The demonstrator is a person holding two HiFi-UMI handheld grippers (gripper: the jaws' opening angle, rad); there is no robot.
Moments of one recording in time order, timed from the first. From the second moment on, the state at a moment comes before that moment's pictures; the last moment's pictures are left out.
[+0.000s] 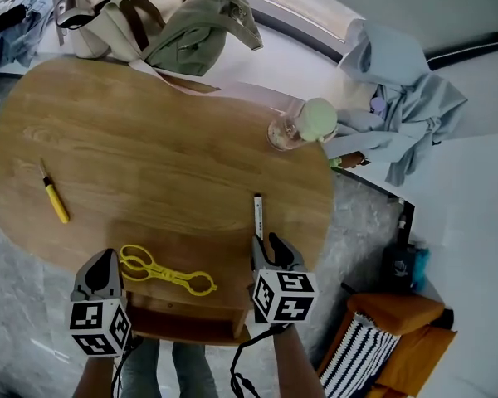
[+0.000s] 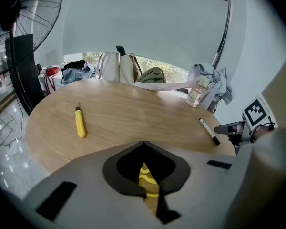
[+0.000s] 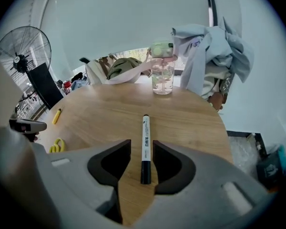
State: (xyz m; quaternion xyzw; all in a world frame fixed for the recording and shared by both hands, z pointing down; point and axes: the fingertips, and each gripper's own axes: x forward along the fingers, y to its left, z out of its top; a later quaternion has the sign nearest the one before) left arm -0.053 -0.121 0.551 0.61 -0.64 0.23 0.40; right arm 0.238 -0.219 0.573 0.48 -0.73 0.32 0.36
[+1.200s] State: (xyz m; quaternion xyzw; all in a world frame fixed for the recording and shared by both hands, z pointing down) left arm -0.080 -0.091 0.561 0.59 -0.66 0.22 0.41; right arm 0.235 -0.239 0.611 0.47 -0.72 0.31 0.40
